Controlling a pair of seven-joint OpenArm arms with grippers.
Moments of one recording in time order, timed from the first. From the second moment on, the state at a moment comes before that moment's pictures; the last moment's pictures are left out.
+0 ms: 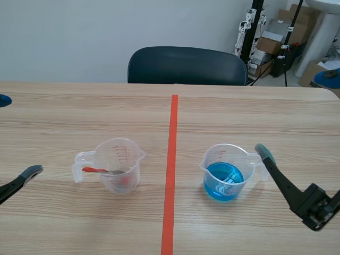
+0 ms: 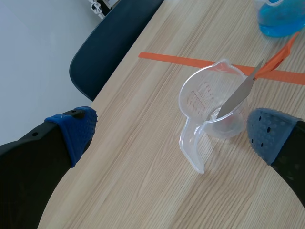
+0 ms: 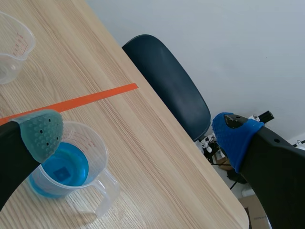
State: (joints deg) left arm 46.1 -59.1 -9.0 104.3 -3.1 -14.1 -35.0; right arm -51.7 45.4 6.3 120.1 -8.3 -2.5 25.0
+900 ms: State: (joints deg) left arm 46.1 -59.1 -9.0 104.3 -3.1 -14.1 -35.0; right arm -51.7 47.3 6.3 120.1 -7.4 -2.5 25.2
